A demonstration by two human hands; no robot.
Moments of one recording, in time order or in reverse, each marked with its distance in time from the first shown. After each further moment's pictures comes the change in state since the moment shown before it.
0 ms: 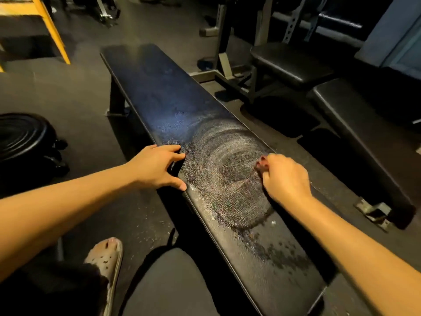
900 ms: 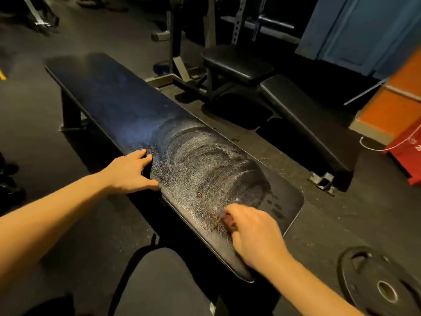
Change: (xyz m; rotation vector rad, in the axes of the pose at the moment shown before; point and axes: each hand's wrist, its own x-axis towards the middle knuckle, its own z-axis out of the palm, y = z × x) left_hand -0.013 0.021 -0.007 0.084 -0.092 -0.066; right_hand -0.172 -0.008 -0.009 0.212 0.011 -0.117
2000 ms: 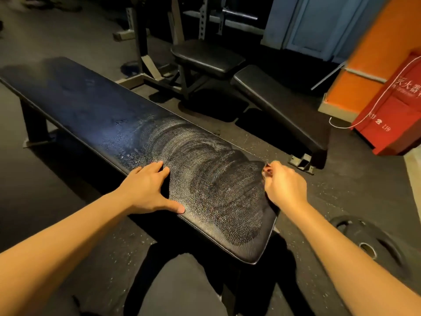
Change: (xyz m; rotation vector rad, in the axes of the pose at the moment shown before) left_hand 0.006 0.043 0.024 0.074 0.007 0.293; right_hand 0.033 0.074 -0.018 -0.151 0.138 0.615
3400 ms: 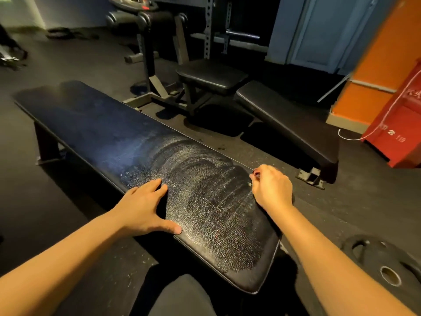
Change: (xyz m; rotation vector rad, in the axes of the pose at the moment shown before) left_hand -0.004 0.007 -0.003 -0.048 -0.038 -0.038; right_hand 0.044 -0.021 0.019 0.118 0.110 -0.080
